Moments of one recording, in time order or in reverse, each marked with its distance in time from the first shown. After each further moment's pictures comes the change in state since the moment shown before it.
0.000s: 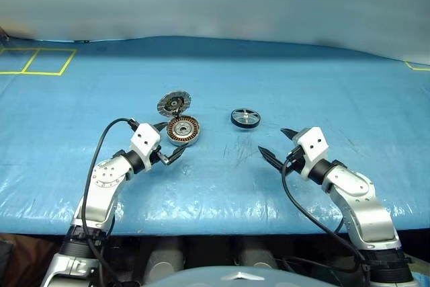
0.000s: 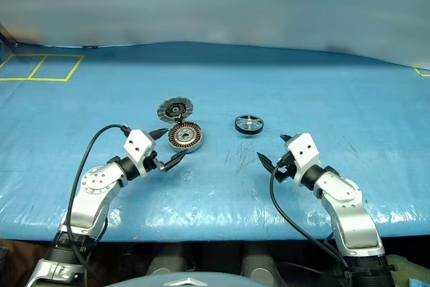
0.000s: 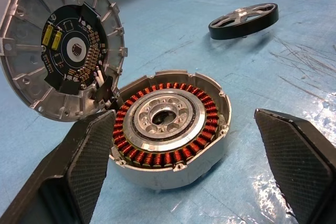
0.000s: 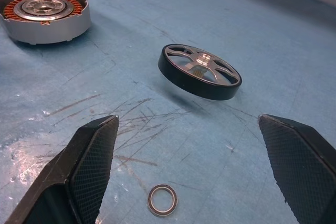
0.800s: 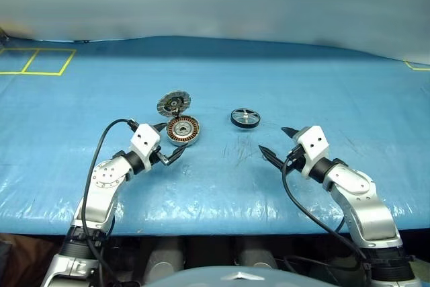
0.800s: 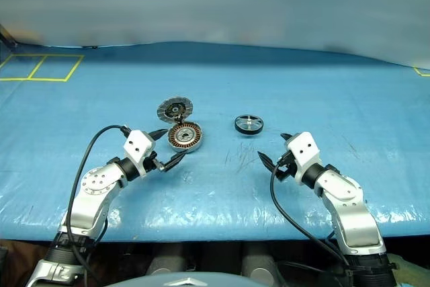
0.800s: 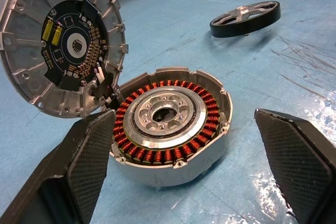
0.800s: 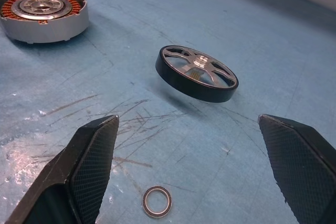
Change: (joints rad) left arm 0.005 0.002 0.000 0.000 0.000 0.001 0.001; right arm -0.010 -0.014 0.003 0.002 -0.001 0.000 -0.001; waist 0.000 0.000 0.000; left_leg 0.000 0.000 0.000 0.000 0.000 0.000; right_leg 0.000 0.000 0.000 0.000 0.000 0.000
